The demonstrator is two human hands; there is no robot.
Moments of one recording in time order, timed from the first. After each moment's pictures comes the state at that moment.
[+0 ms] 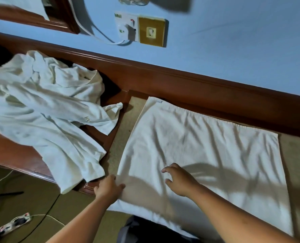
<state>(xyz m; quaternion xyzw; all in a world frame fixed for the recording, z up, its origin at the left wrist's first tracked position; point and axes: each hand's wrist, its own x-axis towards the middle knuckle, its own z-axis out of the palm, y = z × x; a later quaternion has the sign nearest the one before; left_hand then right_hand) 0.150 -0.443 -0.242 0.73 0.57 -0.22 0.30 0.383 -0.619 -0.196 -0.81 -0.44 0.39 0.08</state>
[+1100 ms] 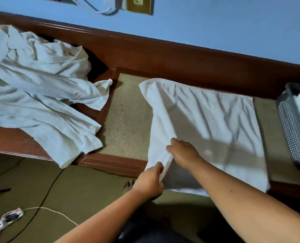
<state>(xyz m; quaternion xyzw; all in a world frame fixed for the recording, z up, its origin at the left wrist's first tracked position) 0.148 -0.588 -0.189 0.86 0.24 -0.14 0.42 0.327 -0.660 -0.170 -0.84 -0.49 0.24 -0.07</state>
